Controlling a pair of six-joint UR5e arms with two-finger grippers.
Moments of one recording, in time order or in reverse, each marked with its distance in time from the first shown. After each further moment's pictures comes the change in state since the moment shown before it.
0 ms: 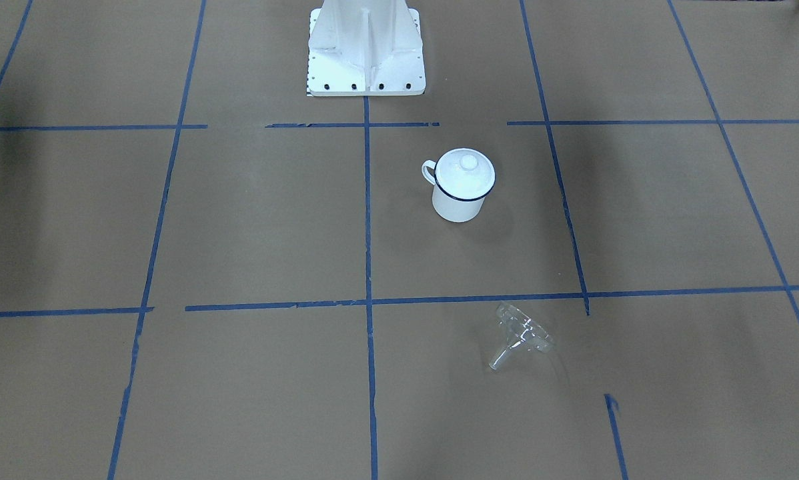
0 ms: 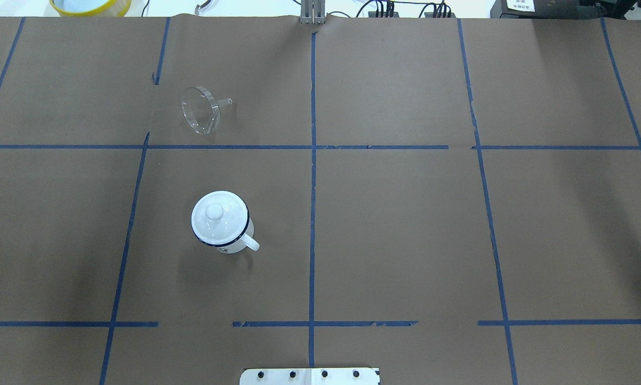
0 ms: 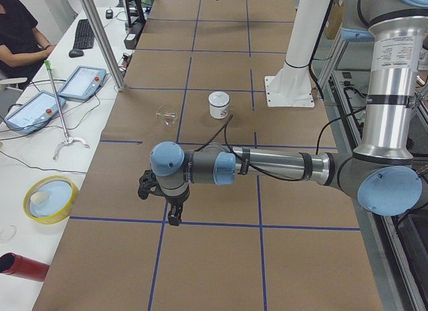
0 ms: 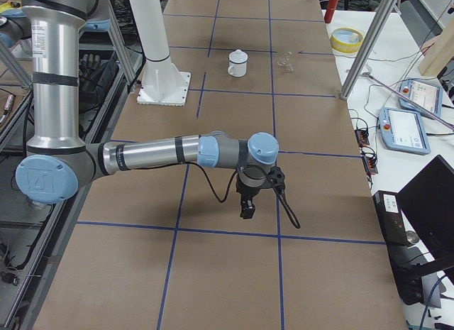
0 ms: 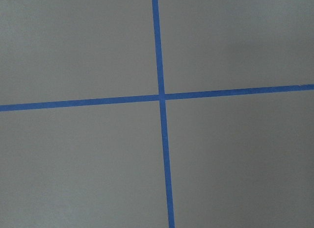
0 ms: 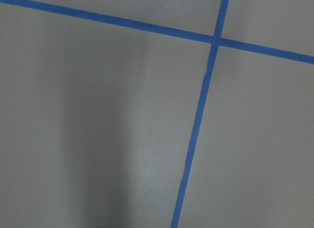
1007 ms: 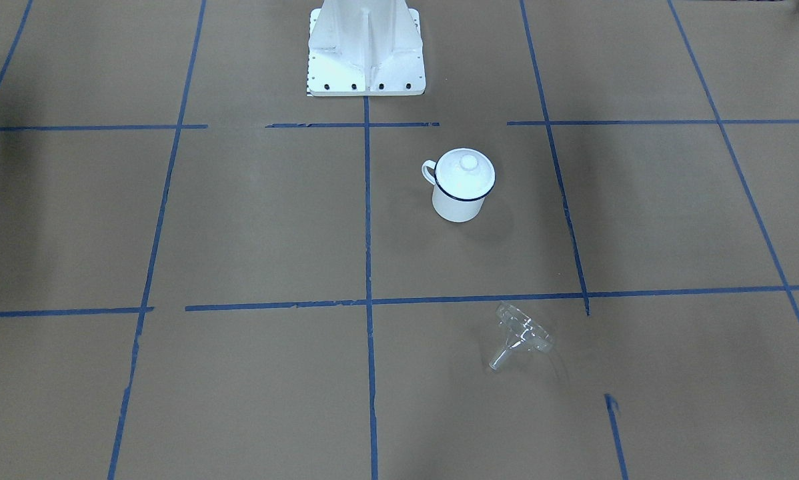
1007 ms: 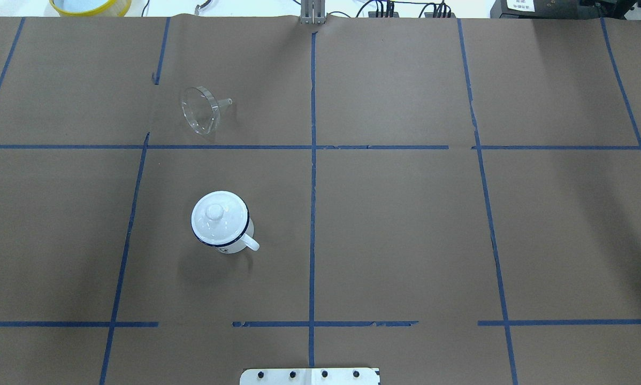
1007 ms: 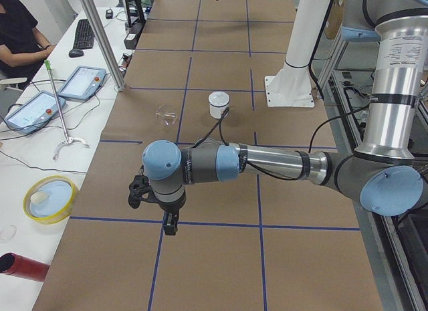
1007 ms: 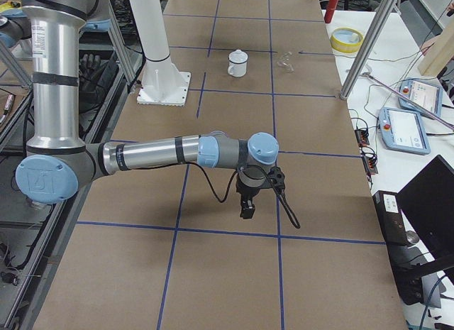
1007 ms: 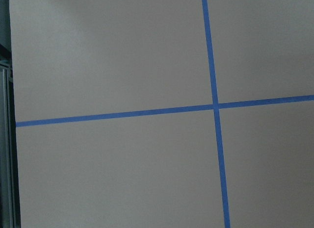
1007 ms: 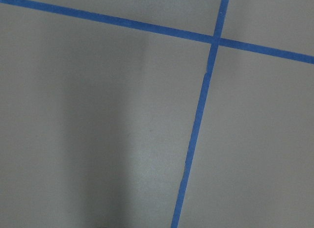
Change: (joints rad) left arm -0.104 -0.064 -0.015 0.185 -0.003 0.041; right arm 0.000 0.000 0.000 0.000 0.000 0.001
